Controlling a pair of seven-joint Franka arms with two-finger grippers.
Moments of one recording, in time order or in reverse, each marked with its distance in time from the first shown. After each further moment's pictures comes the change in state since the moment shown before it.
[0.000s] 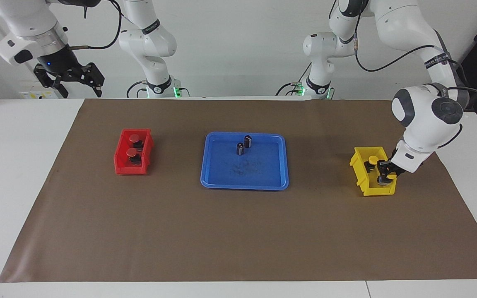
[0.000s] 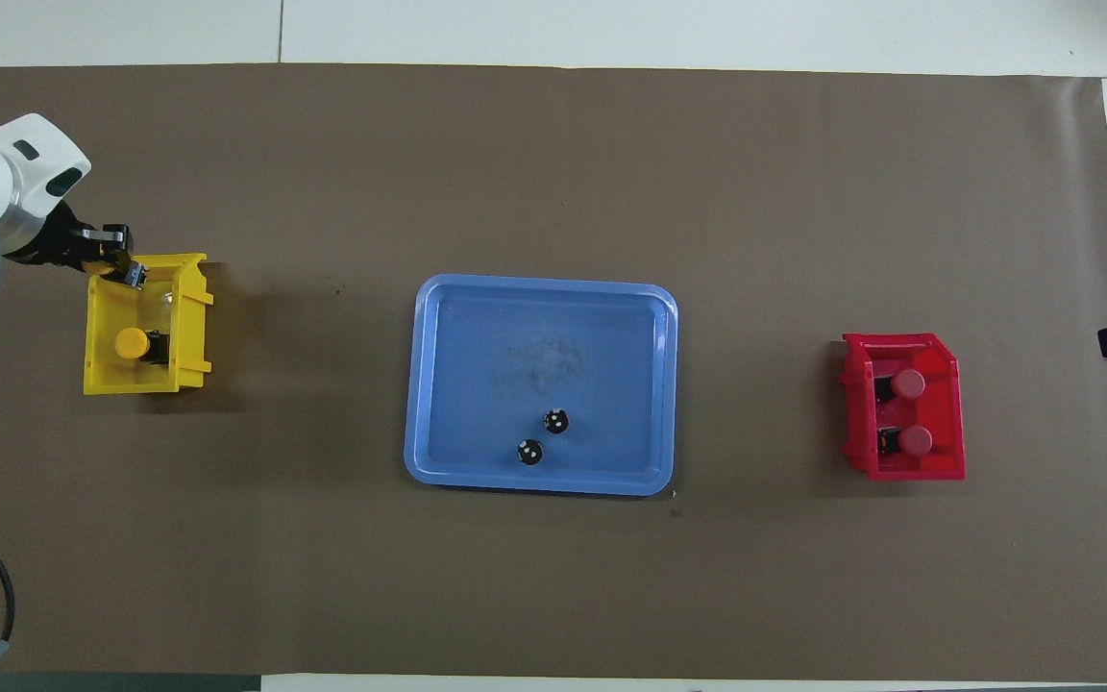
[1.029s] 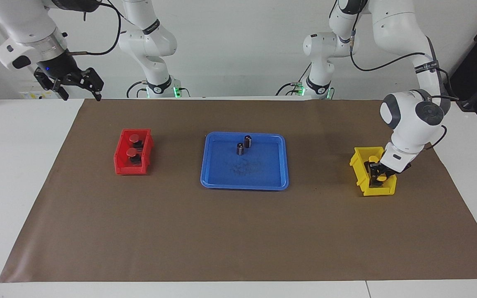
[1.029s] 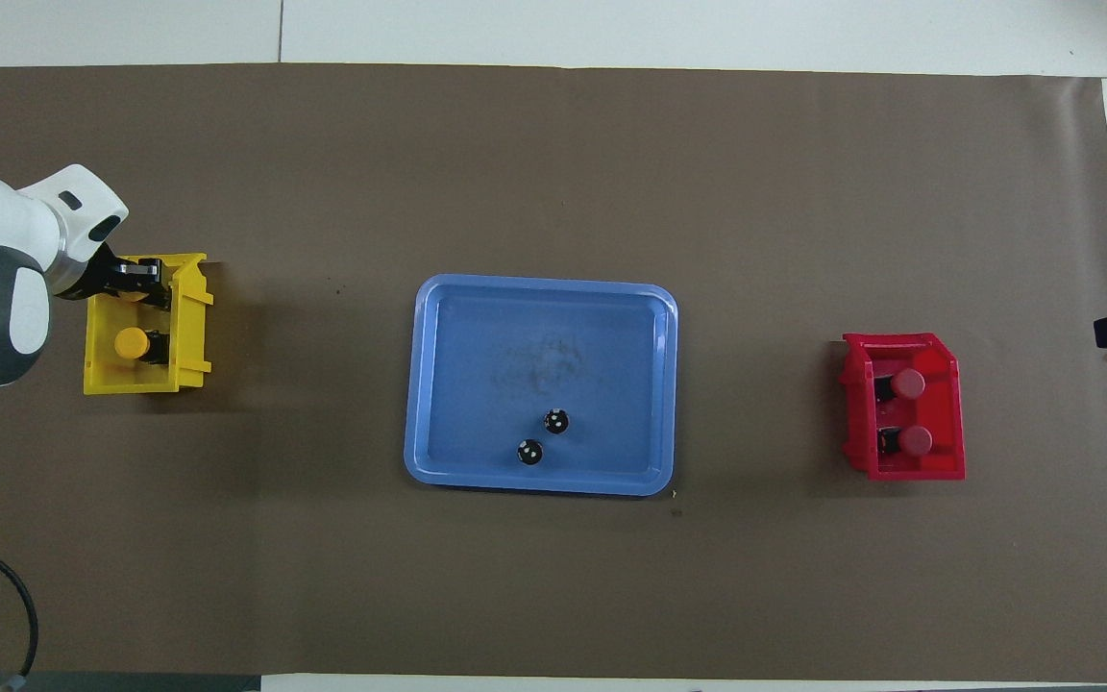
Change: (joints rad) left arm 0.002 -0.024 -0.006 -0.121 -0.014 0.129 -0.004; right arm 0.085 0.015 -0.088 0.006 -0.018 -0.007 0.021
